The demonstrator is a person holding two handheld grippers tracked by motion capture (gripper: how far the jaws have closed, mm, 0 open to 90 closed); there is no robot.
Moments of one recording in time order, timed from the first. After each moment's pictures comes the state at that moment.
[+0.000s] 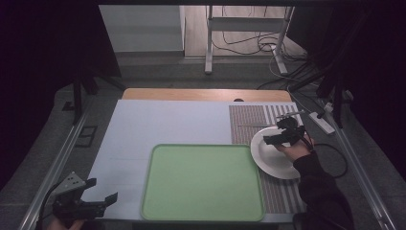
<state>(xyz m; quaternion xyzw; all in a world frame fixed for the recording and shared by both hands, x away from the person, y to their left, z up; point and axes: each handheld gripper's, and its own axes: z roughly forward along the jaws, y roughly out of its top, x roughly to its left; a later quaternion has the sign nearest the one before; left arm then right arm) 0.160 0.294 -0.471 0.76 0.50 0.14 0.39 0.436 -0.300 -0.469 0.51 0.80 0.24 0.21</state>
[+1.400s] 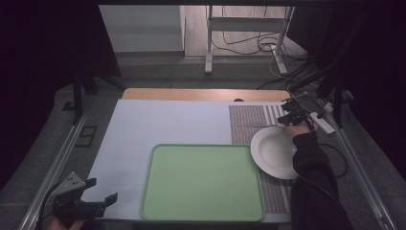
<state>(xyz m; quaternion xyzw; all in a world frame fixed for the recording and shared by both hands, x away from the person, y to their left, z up) 0.159 0.294 -0.471 0.76 0.50 0.14 0.39 0.518 -0.333 -0.471 0.52 0.80 0.22 0.20</state>
